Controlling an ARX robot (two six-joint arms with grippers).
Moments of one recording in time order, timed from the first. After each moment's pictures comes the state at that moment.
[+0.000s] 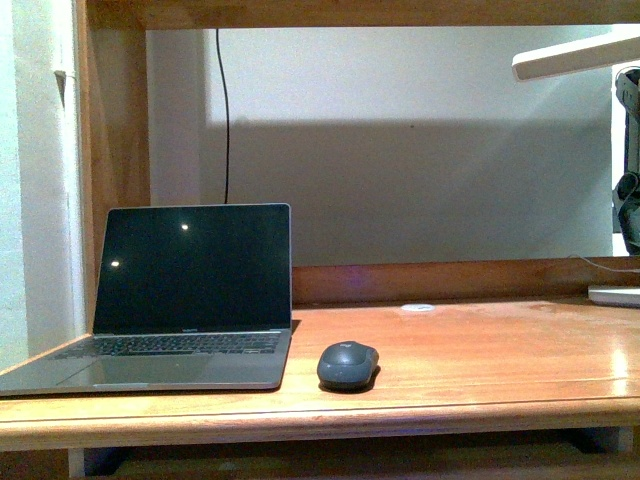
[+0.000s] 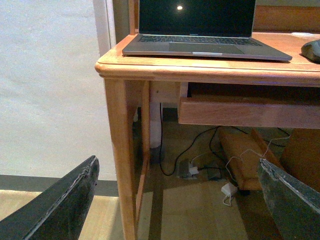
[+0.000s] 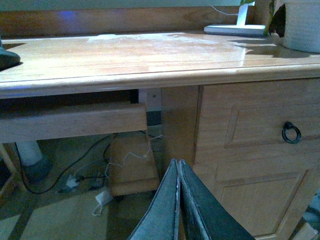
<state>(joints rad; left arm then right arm) -0.01 0.01 0.01 0.00 0.00 0.00 0.00 0.34 0.02 0.34 0.00 0.01</state>
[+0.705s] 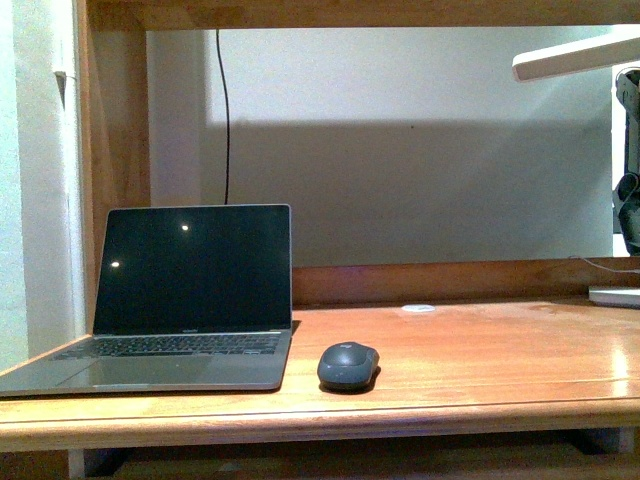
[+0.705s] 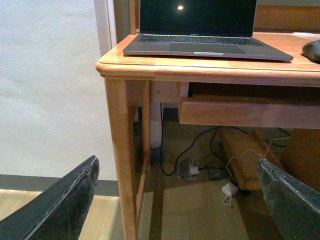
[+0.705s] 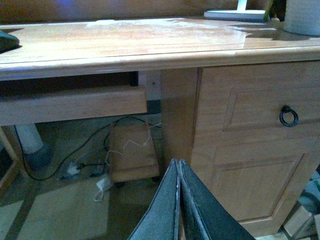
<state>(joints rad) -0.01 0.01 0.01 0.00 0.00 0.00 0.00 0.06 0.02 0.03 0.00 0.00</state>
